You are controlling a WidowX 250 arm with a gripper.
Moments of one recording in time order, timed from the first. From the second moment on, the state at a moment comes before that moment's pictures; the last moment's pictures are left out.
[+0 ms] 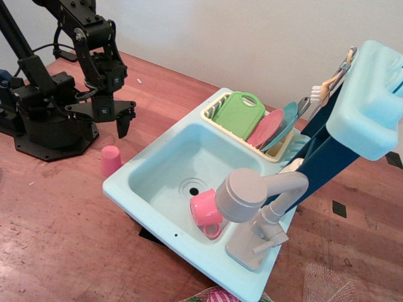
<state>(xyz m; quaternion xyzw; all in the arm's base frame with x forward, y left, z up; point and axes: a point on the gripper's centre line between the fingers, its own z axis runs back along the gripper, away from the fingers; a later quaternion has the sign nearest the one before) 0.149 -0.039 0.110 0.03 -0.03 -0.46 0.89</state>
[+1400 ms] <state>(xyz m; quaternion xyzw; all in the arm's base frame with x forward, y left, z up) 0.157 -0.041 0.041 0.04 -0.05 -0.44 0.89</state>
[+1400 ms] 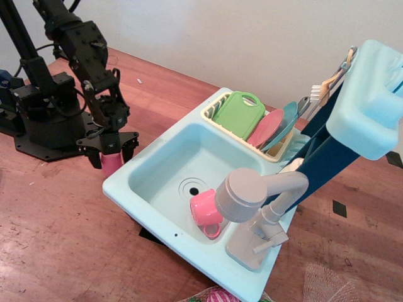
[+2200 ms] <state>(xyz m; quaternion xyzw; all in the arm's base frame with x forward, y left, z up) 0.157 -0.040 0.057 0.06 -0.03 -0.45 0.89</state>
